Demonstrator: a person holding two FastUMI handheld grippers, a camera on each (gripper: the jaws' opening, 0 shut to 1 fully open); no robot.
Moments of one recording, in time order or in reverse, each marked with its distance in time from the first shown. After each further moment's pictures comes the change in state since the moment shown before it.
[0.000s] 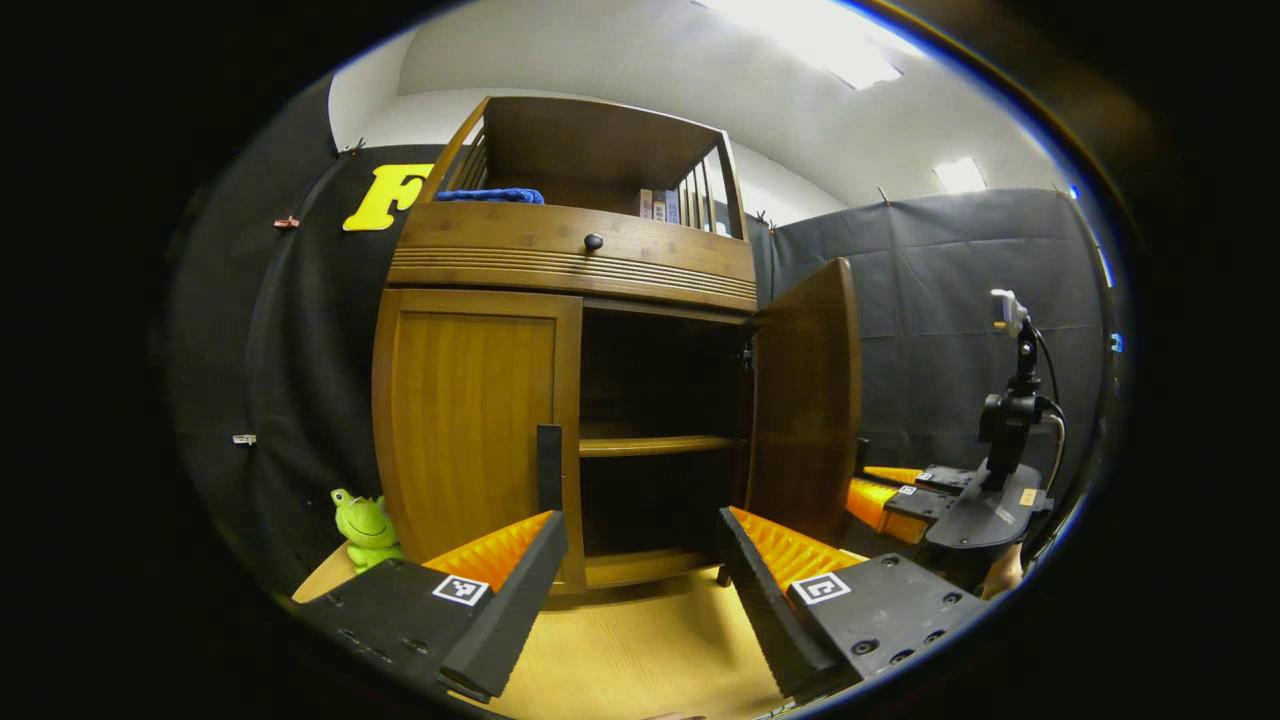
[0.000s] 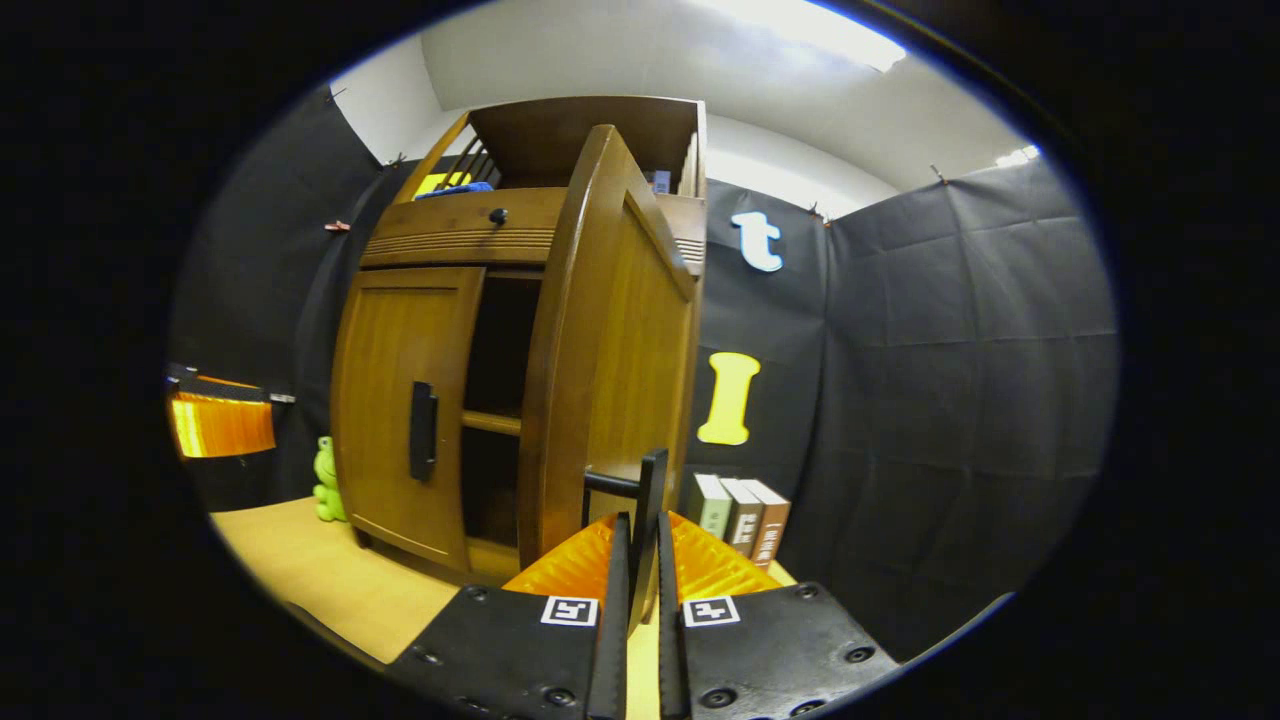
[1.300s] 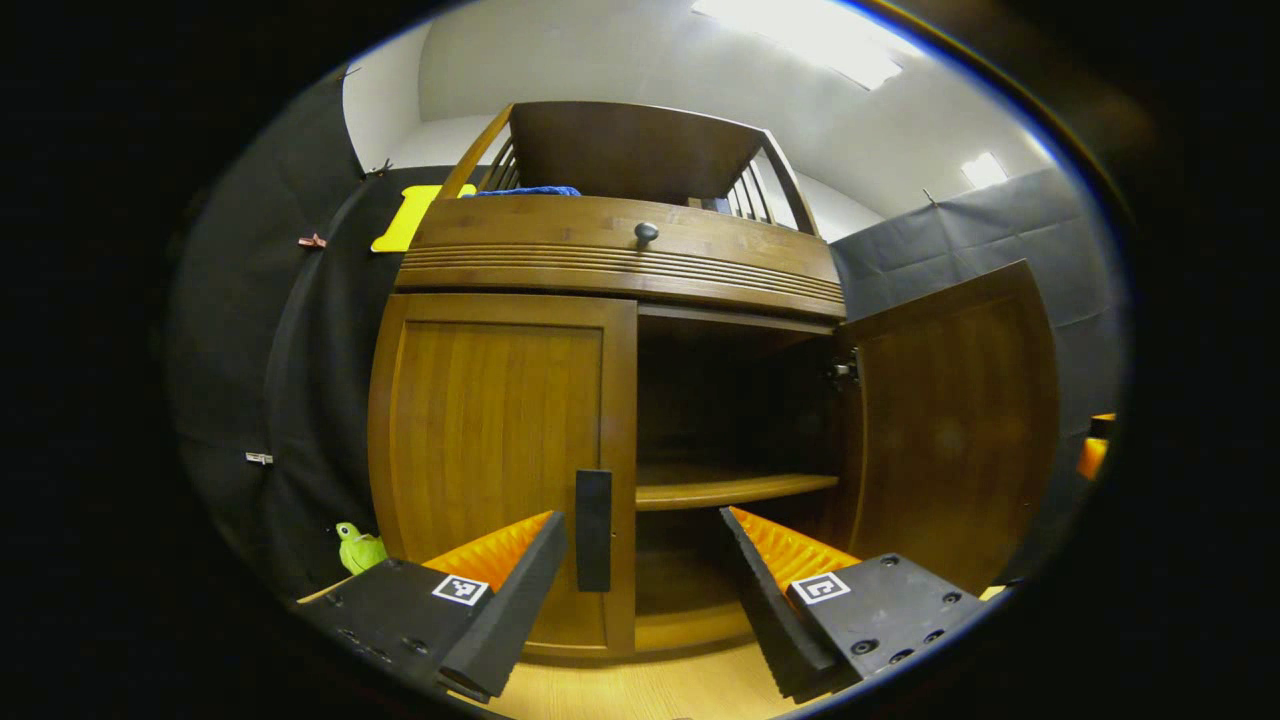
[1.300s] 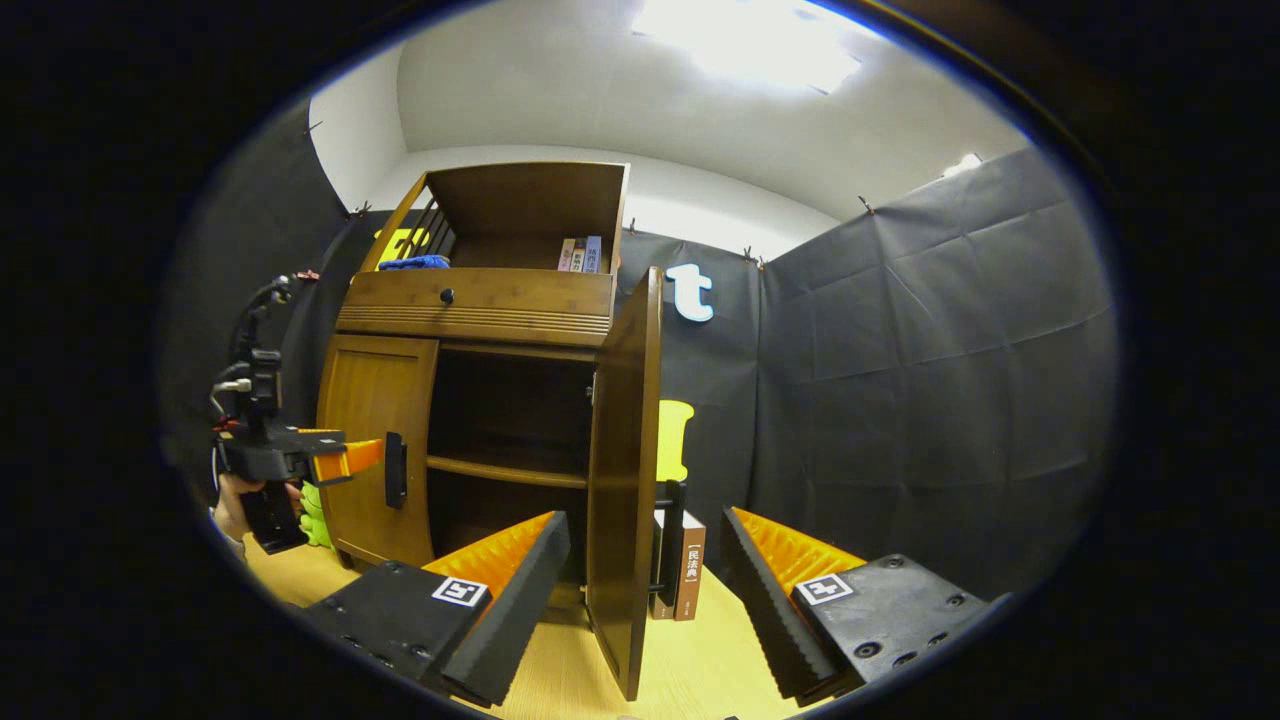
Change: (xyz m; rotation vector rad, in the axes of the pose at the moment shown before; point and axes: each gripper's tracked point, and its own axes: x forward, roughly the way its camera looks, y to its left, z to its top) left arm 0.134 0.073 -0.002 0.029 -0.146 0.185; right arm -0.087 -0.071 0.043 0.071 -0.156 -0.068
